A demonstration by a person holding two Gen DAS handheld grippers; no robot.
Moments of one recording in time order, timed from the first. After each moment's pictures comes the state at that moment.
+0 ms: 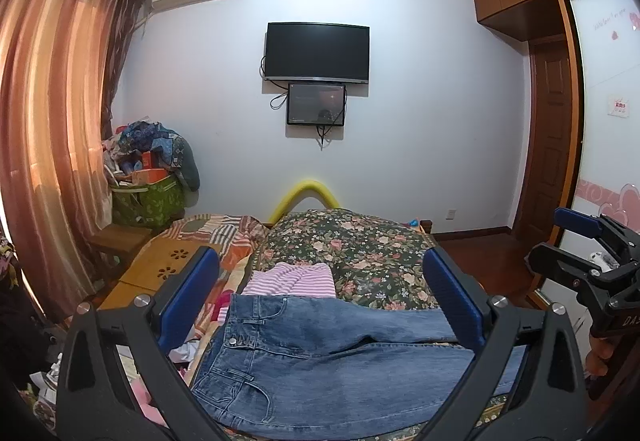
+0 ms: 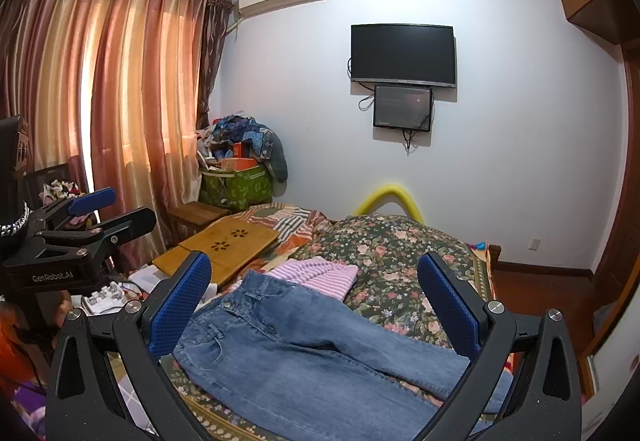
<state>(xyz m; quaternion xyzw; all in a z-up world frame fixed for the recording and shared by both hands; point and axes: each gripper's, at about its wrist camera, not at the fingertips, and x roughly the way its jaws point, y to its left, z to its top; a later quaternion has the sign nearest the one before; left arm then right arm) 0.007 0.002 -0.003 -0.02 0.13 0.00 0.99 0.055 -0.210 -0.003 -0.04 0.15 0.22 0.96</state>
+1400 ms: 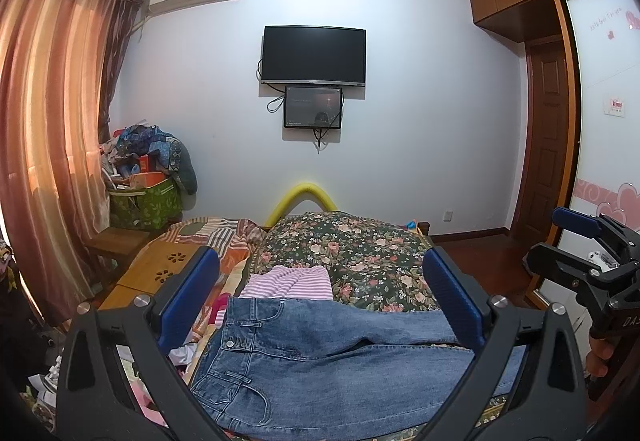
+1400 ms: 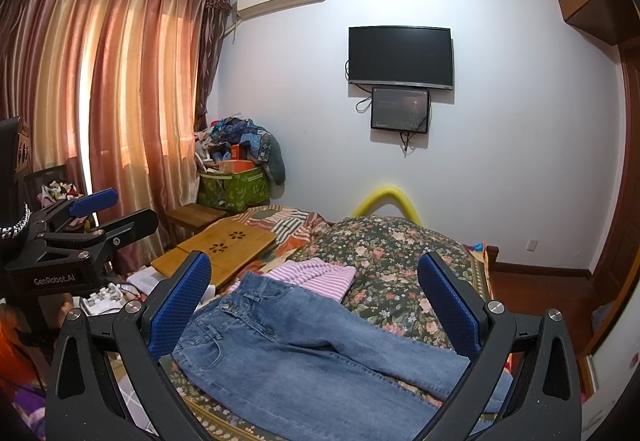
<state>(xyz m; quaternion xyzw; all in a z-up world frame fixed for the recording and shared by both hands) 0.007 0.001 -0.006 -0.02 0.12 -0.01 0.99 0.051 -0.209 0.000 -0.04 0.15 0.21 0.96</state>
